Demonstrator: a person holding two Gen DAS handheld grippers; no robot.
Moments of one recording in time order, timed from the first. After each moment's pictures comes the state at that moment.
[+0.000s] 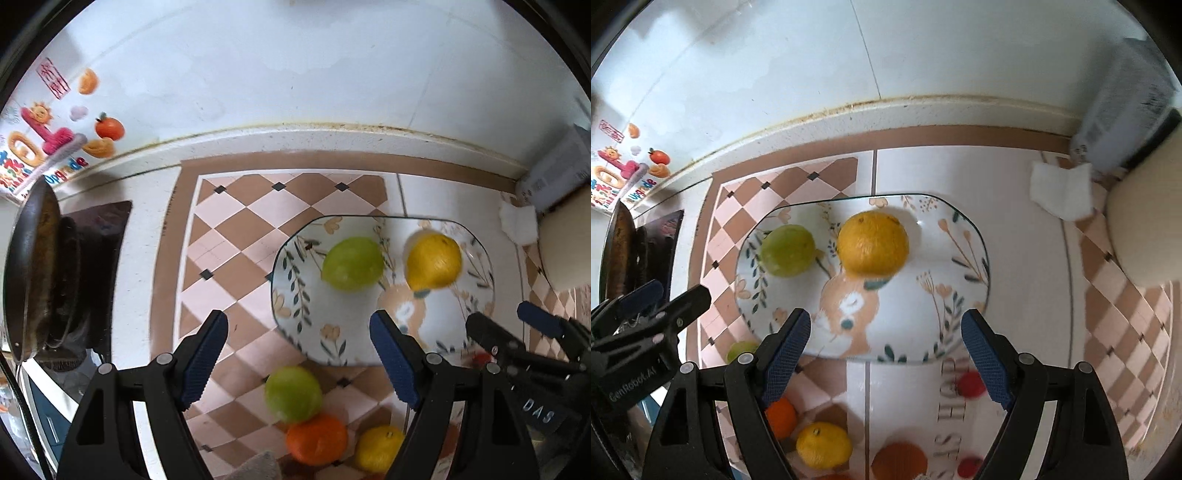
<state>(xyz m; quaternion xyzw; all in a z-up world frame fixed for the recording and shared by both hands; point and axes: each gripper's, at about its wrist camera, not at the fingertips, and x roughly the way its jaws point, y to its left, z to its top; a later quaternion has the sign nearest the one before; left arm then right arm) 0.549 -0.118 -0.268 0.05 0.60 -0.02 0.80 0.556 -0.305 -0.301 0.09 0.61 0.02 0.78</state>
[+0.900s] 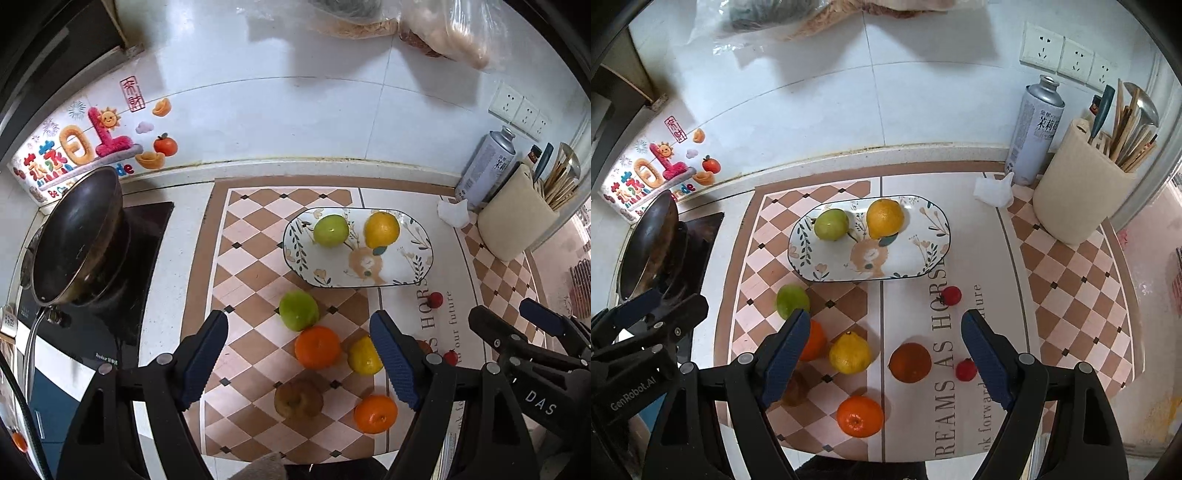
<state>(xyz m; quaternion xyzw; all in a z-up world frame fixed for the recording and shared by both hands) 0.399 -0.082 -0.171 0.02 0.51 -0.05 0.86 0.385 -0.280 -0.177 0.08 0.52 -0.02 0.85</state>
